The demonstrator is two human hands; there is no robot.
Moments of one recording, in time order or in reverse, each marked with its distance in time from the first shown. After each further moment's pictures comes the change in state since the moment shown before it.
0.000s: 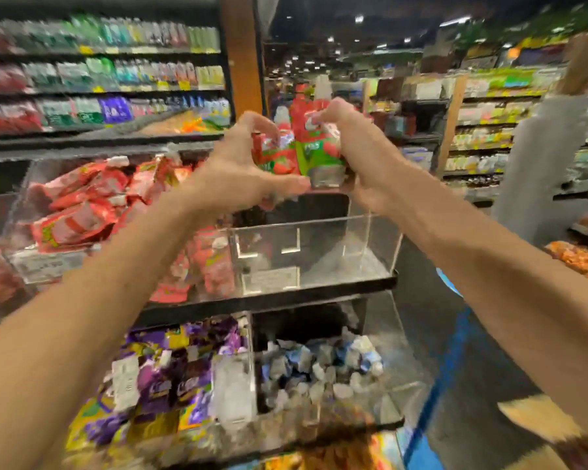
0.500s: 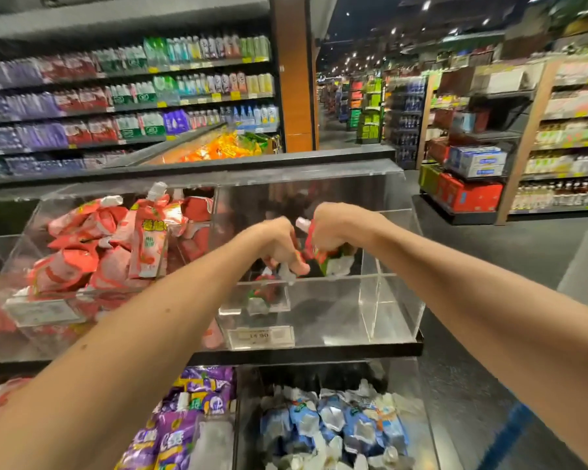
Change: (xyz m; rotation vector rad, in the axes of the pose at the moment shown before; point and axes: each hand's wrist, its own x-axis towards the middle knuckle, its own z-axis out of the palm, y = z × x) left_hand 0.147 -0.103 0.071 0.672 -0.398 -0.521; right_hand 0.108 0.038 -0.024 -1.352 -0.441 0.051
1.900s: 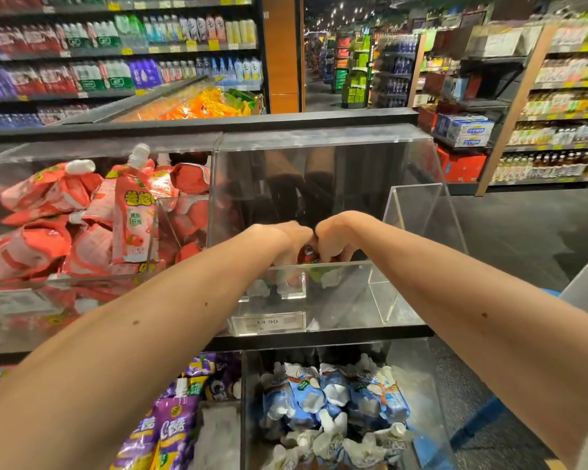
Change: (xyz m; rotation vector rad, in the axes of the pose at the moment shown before) left_hand 0.033 -0.027 0.035 0.479 -0.168 0.240; right_hand 0.113 0.026 0.071 0.037 -0.435 0.070
